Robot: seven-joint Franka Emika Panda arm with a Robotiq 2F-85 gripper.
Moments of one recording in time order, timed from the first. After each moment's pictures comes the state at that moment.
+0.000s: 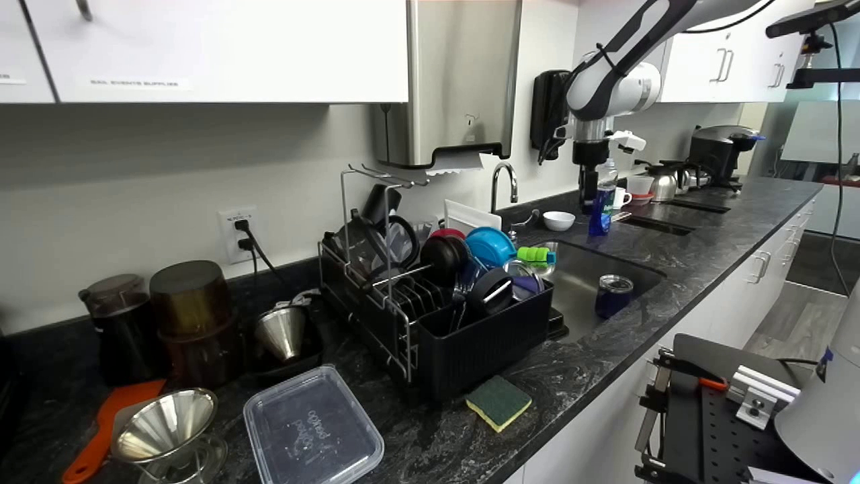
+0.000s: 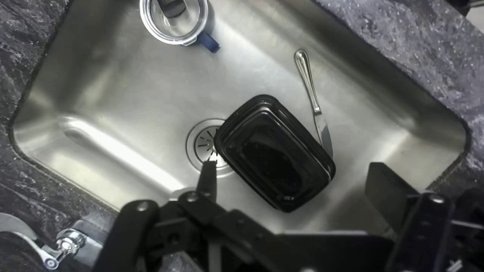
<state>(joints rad) -0.41 0.09 -0.25 -2.20 -0.08 2.30 -0.95</state>
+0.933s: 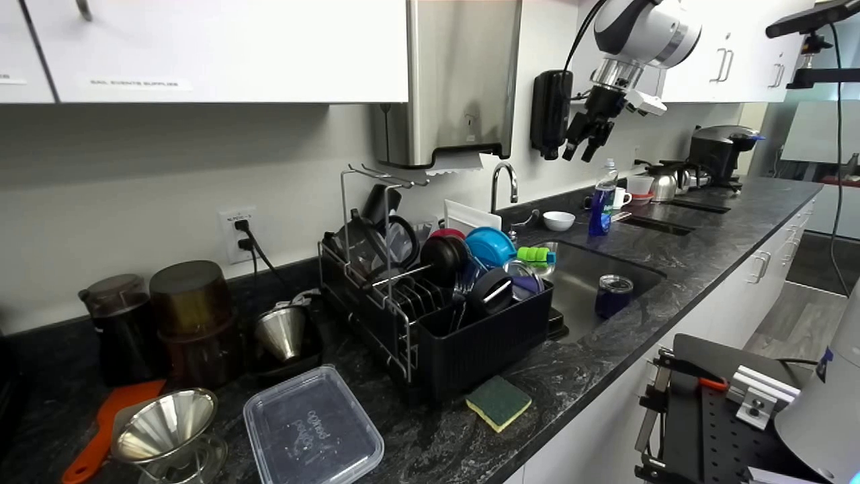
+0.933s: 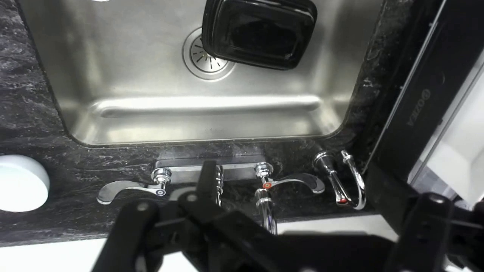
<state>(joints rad) -0.39 -0.11 -0.32 -2.20 0.26 2.31 -0.61</state>
